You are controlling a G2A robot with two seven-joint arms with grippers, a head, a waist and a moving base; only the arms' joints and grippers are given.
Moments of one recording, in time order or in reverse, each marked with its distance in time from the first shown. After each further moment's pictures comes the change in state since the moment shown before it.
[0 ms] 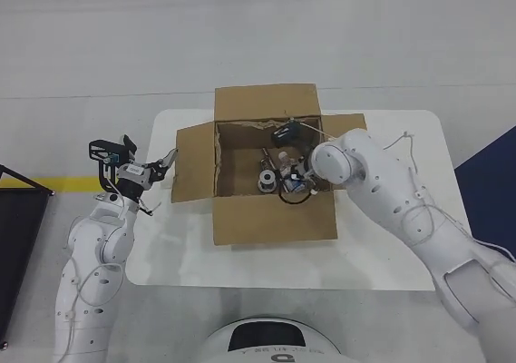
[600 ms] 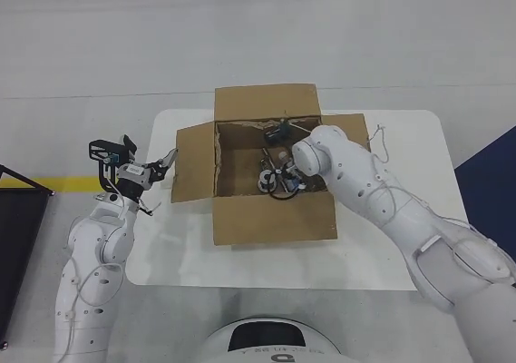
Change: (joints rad) left arm 0.000 0.000 0.000 0.000 0.000 0.000 0.000; right arm 0.130 -0.162 -0.161 0.340 0.003 0.060 -0.054
